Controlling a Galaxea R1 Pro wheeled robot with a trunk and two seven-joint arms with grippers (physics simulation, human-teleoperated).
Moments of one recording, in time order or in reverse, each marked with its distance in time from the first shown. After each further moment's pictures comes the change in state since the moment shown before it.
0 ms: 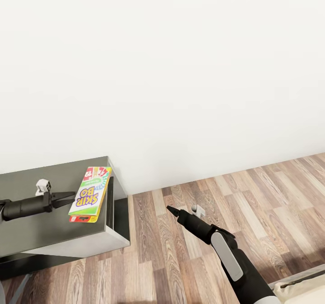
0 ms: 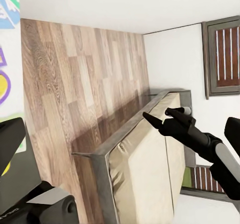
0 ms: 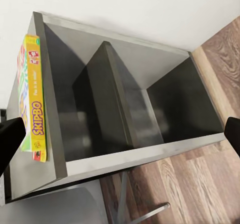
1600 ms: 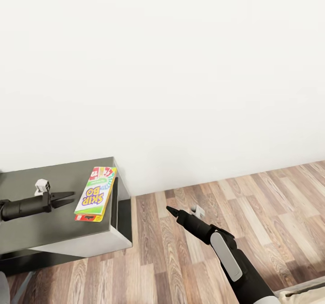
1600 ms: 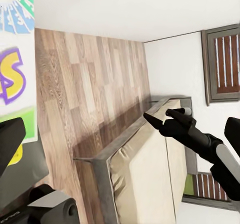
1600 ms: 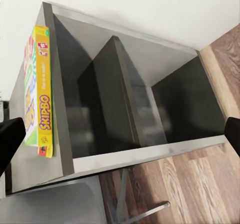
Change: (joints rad) left arm 0.000 0.004 0.002 0.001 0.000 -0.001 0.000; right arm 0.000 0.002 0.006 0.000 0.008 -0.003 0.000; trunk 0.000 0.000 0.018
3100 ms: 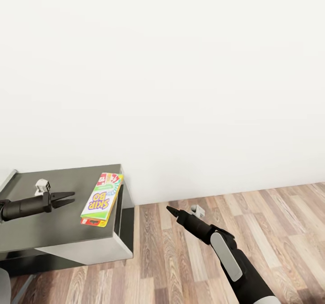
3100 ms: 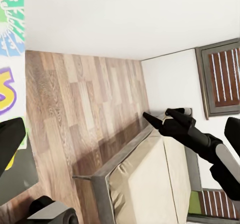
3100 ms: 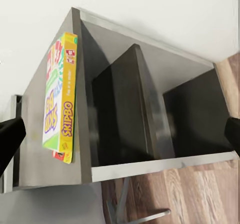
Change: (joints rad) left arm 0.000 -0.002 -0.001 0.000 0.000 0.000 0.000; right arm 0.000 0.000 -0.003 0.002 0.001 -0.003 0.001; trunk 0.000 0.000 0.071
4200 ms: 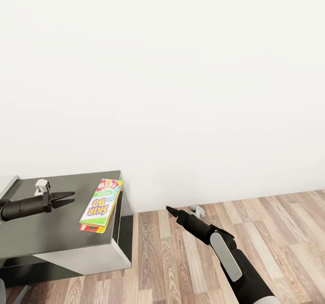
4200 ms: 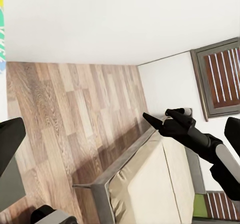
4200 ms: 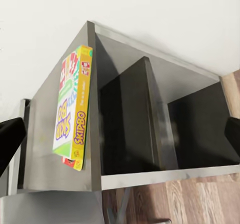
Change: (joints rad) left arm 0.000 0.001 0.001 0.000 0.000 0.000 0.000; right arm 0.000 0.001 0.003 0.000 0.001 0.000 -0.001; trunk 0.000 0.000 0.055
